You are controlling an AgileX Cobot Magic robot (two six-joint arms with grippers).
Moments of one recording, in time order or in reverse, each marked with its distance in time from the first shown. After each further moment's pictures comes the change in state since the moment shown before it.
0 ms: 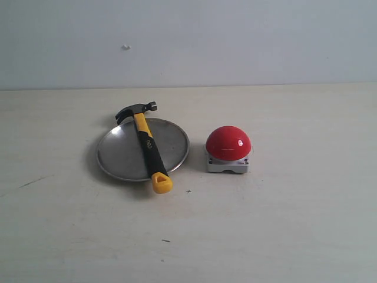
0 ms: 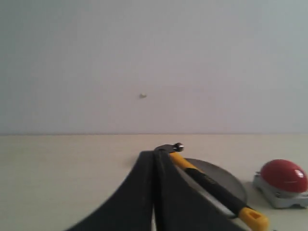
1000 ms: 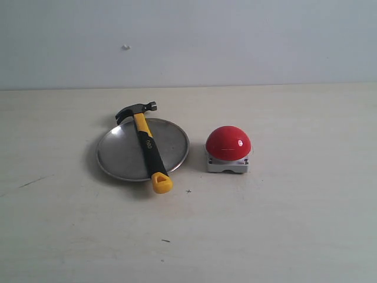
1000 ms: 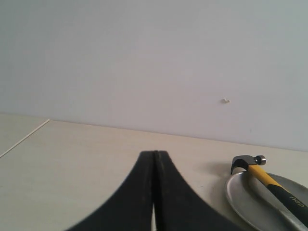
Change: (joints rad) left arm 0.298 0.000 0.002 0.008 0.020 0.000; right arm 0.000 0.000 0.000 0.000 0.000 0.000
